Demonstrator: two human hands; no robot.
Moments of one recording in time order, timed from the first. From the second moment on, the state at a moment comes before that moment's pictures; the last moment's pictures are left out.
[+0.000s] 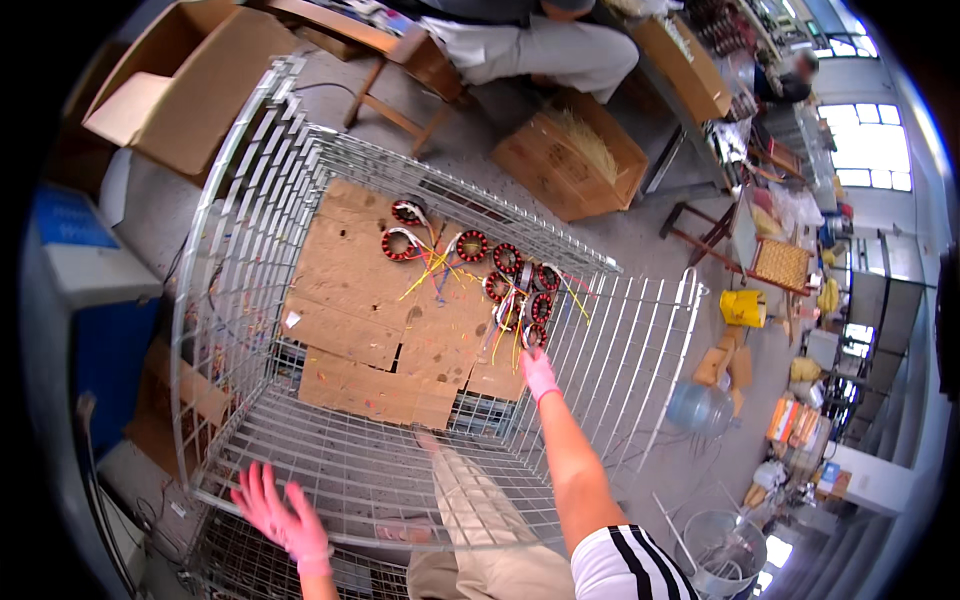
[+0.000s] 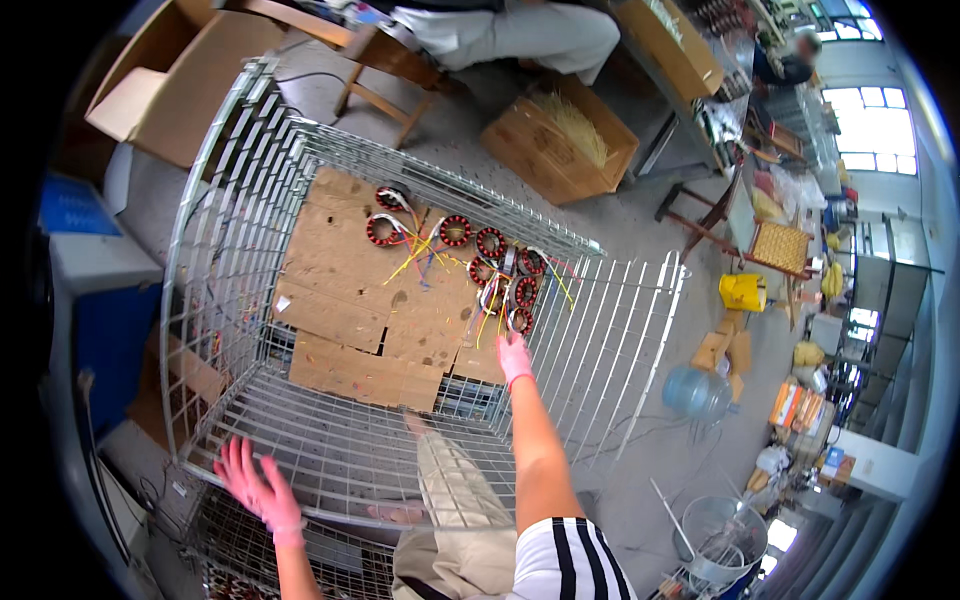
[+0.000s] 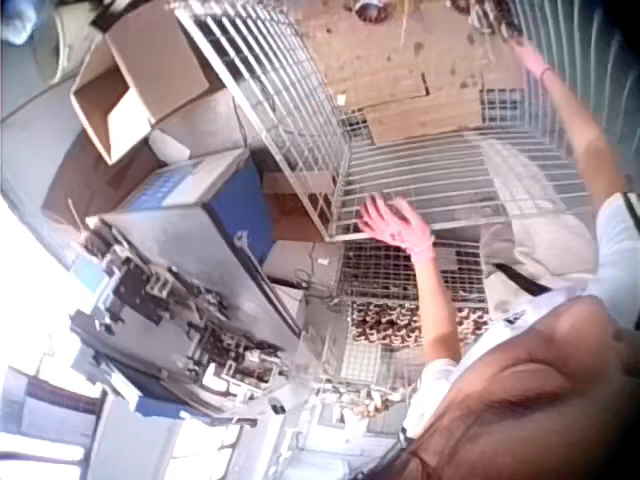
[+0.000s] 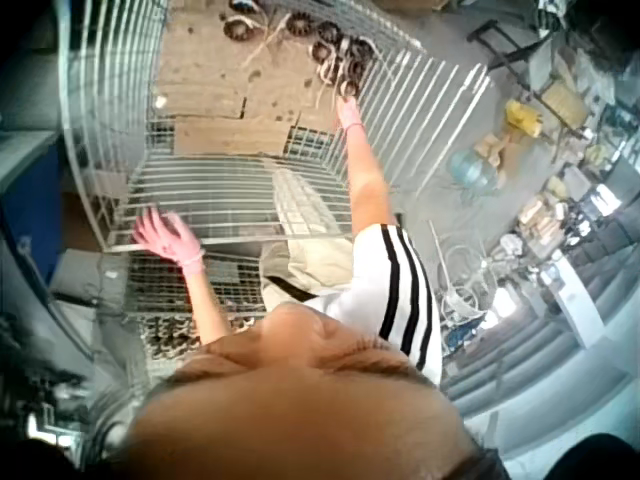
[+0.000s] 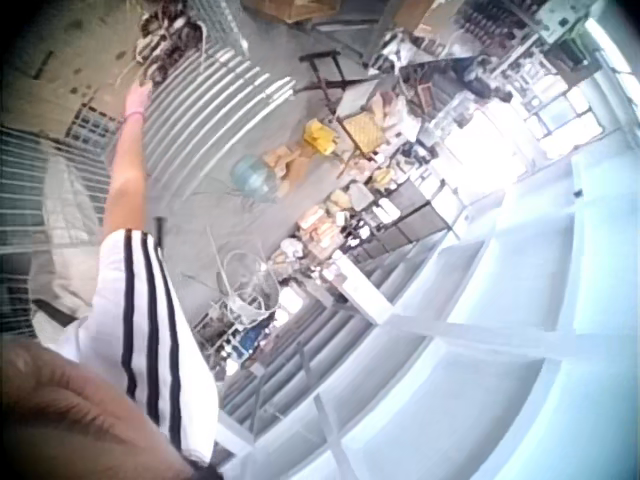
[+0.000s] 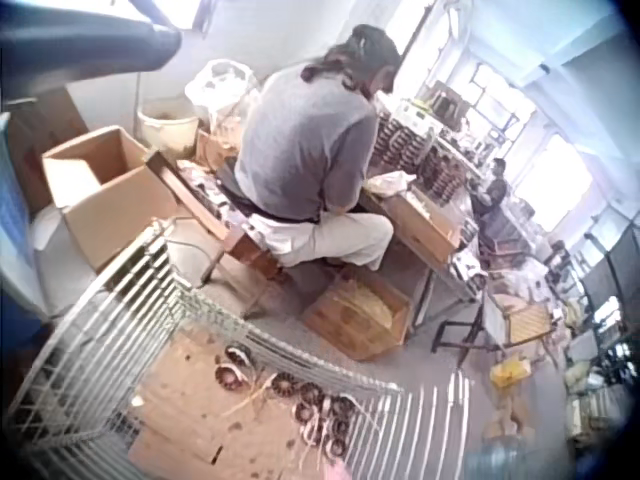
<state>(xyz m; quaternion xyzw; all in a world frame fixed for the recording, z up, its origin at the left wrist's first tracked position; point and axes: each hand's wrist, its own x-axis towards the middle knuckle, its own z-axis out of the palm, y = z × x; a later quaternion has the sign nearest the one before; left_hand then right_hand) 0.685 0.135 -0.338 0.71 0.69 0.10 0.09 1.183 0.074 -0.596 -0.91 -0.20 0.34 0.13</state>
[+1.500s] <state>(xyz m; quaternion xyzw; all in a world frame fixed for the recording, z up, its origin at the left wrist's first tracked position) 0.725 0.163 -0.341 0.73 0.68 -0.06 0.11 1.076 0.155 -0.724 -0.73 -0.55 0.32 -0.27</state>
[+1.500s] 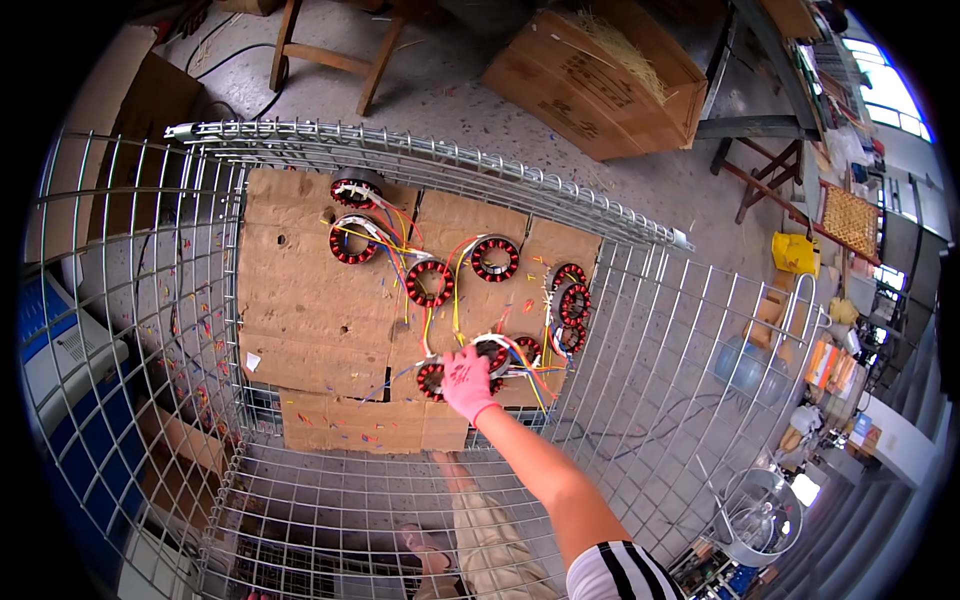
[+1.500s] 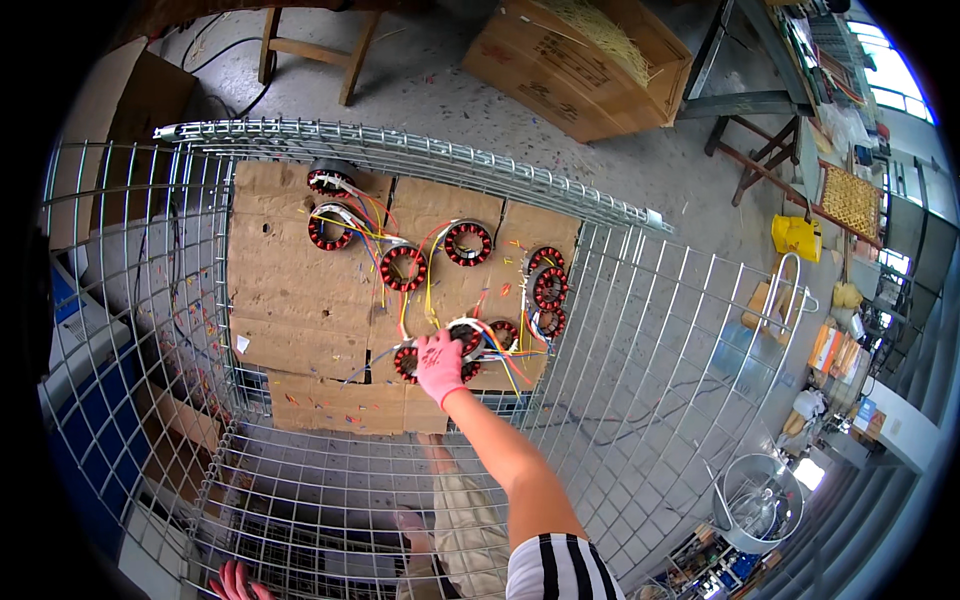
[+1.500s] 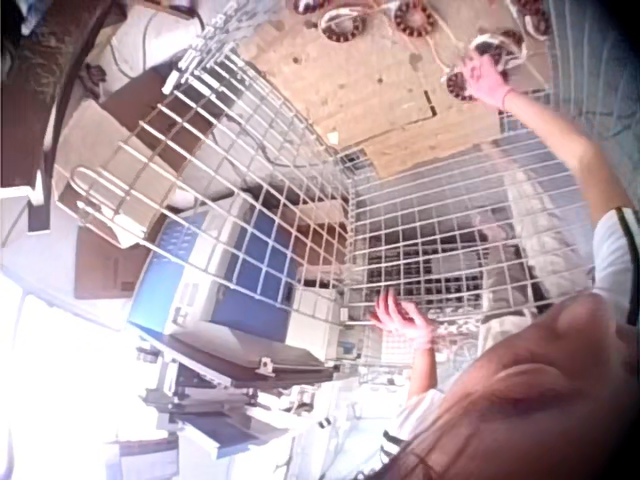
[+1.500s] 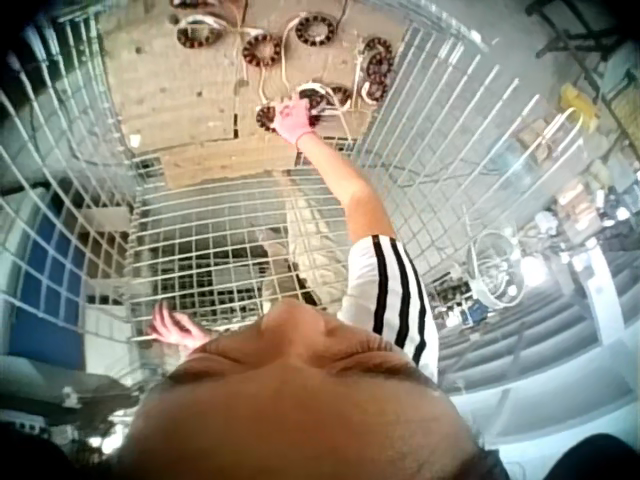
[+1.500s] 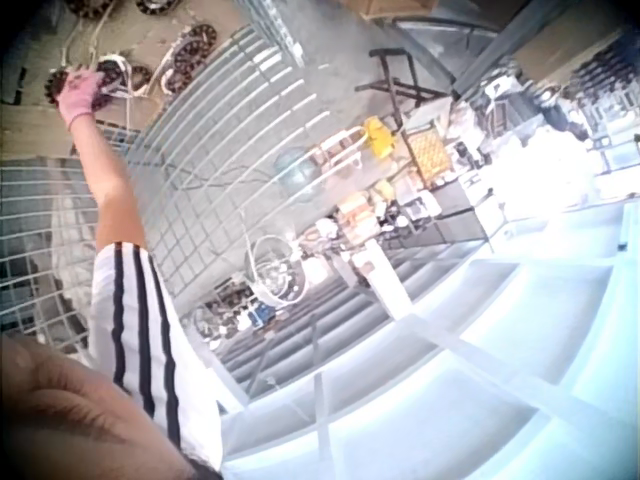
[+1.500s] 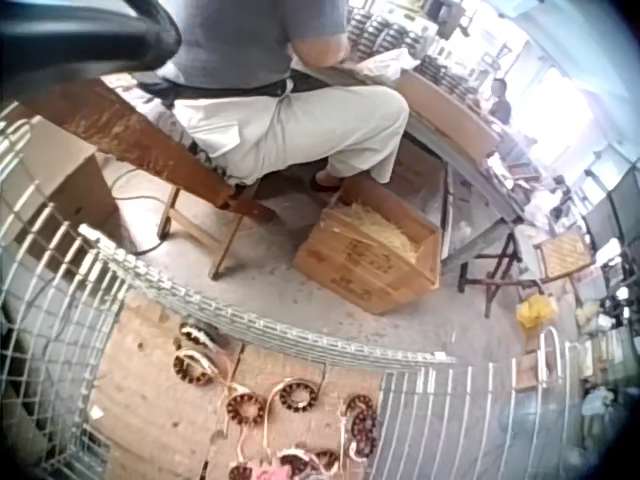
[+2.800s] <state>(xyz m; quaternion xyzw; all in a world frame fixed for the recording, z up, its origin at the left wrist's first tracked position) 0.717 0.154 -0.341 0.73 0.67 -0.08 0.10 1.205 0.253 -0.711 -0.90 -0.30 0.13 0.28</state>
